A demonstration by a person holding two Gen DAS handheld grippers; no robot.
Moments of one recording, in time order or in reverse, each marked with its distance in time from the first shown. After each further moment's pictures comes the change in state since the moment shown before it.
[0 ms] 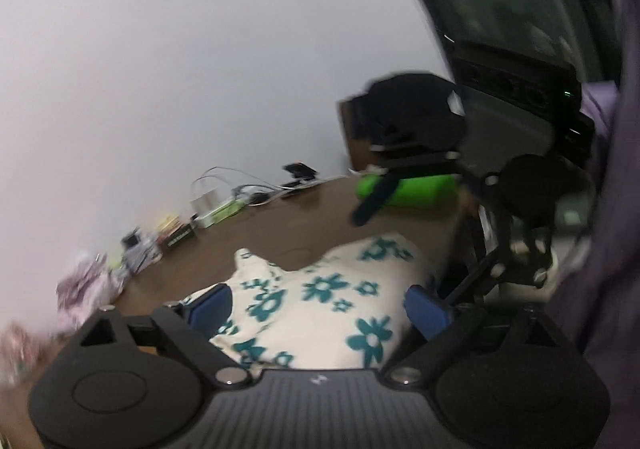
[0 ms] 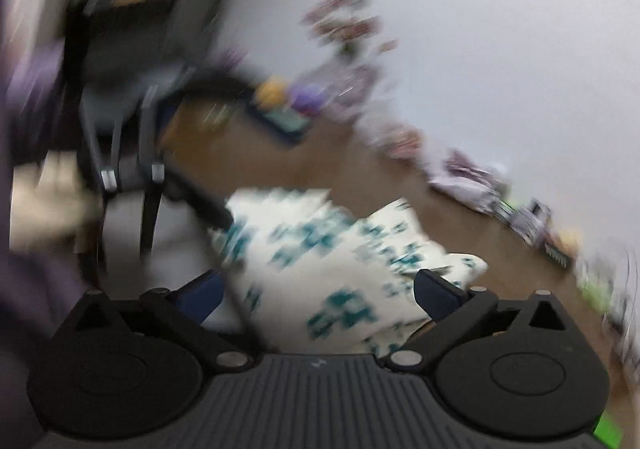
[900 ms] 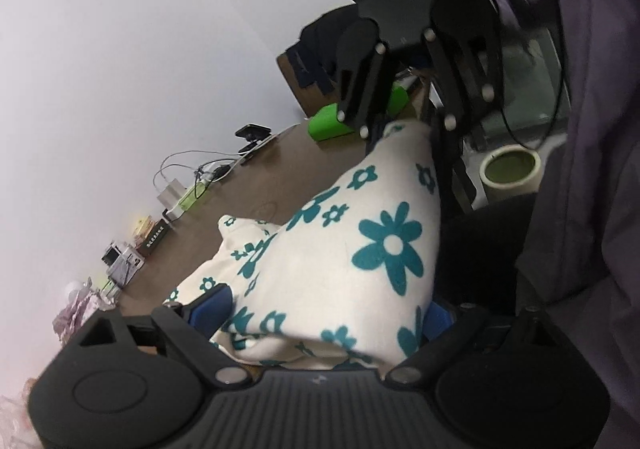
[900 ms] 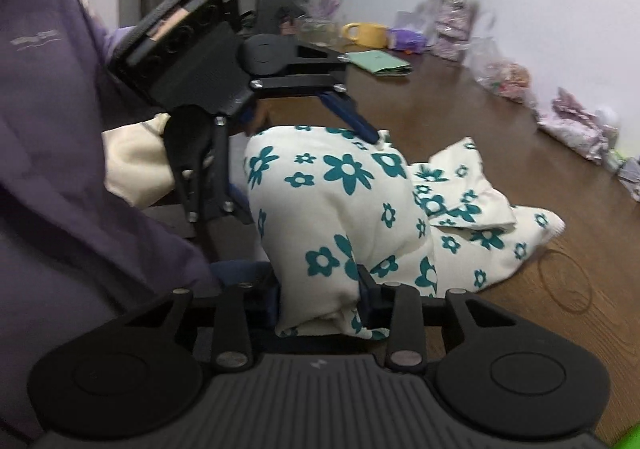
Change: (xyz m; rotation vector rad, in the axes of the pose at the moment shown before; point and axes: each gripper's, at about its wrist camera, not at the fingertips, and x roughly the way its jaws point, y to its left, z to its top) left arm 0.030 -0.019 -0.025 0.266 0.124 -0.053; right arm -0.004 -0.050 0.001 0.101 0.125 0.438
